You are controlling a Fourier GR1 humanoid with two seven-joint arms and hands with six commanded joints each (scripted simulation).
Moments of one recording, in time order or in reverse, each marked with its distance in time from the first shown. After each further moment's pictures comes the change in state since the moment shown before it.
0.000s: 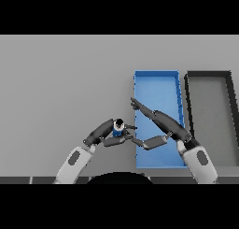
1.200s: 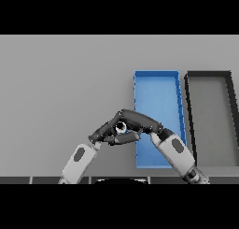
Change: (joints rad) left arm 0.004 -0.077 0.070 0.023 -0.011 -0.114 0.000; right arm -0.300 0.209 0.168 0.223 -0.057 0.067 0.062
